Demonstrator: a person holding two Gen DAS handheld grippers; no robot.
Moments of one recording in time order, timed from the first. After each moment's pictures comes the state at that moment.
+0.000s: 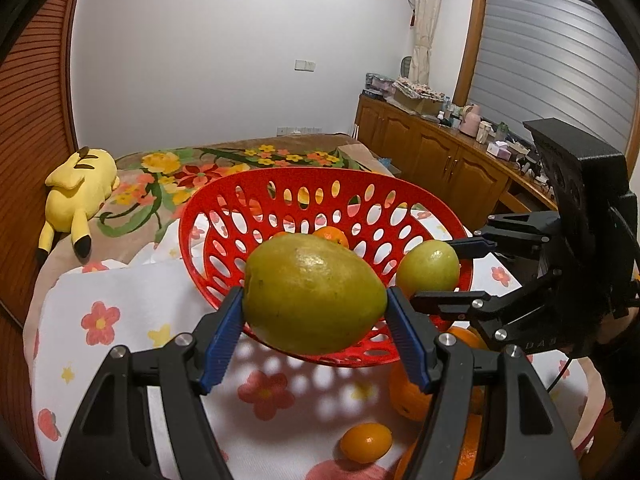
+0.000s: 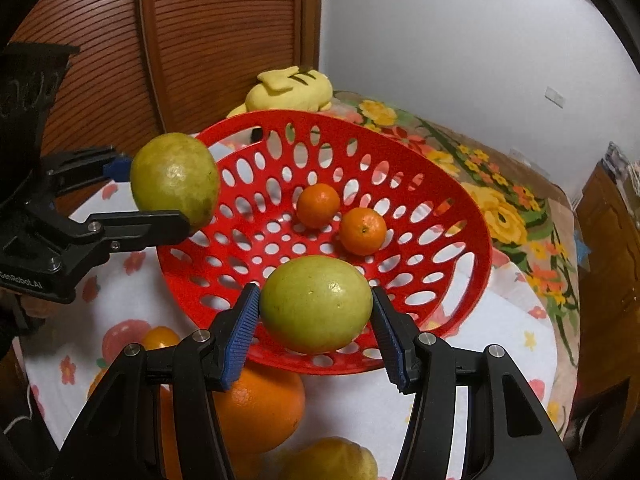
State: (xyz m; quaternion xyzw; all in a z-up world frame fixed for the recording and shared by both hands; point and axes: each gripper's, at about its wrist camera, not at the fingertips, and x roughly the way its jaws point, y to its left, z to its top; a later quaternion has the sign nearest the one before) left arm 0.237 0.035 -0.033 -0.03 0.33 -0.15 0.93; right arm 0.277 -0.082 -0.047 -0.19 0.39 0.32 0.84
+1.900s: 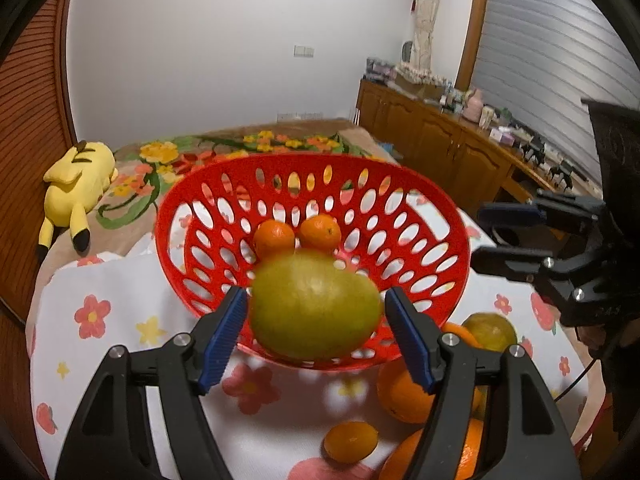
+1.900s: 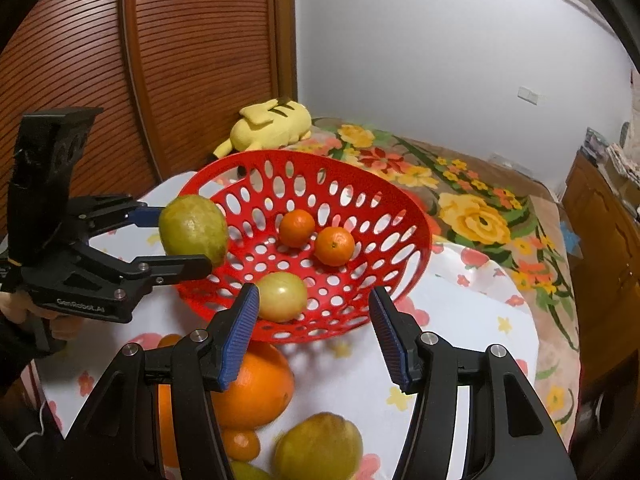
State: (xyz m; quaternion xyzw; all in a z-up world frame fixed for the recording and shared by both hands) left arm 0.244 0.024 -0.035 -0.03 0.35 -0.15 0.92; right arm 0.257 -0.118 -0.016 -0.14 0.35 0.30 0.88
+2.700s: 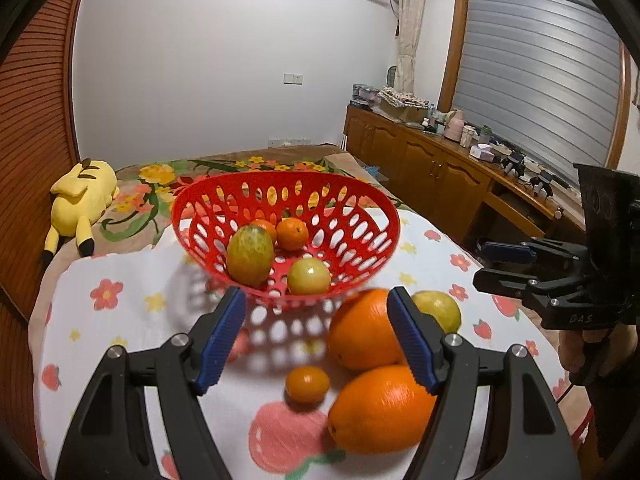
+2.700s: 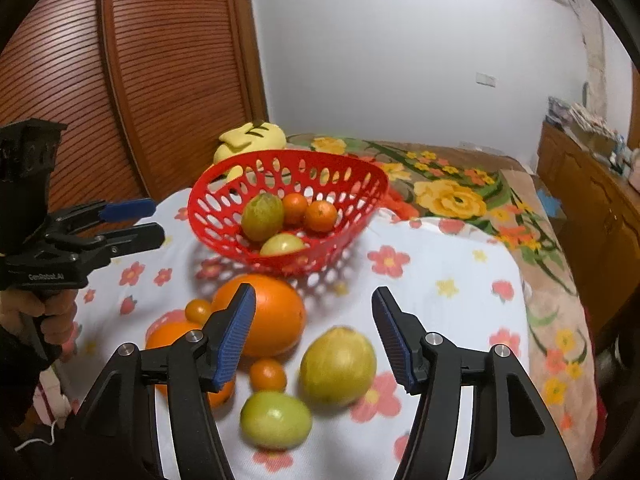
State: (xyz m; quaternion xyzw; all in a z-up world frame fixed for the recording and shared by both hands) left arm 0.157 0.020 -0.015 -0.03 0.31 -0.16 0.94; right arm 0.174 -0.170 -0.019 -0.06 0.34 0.25 0.91
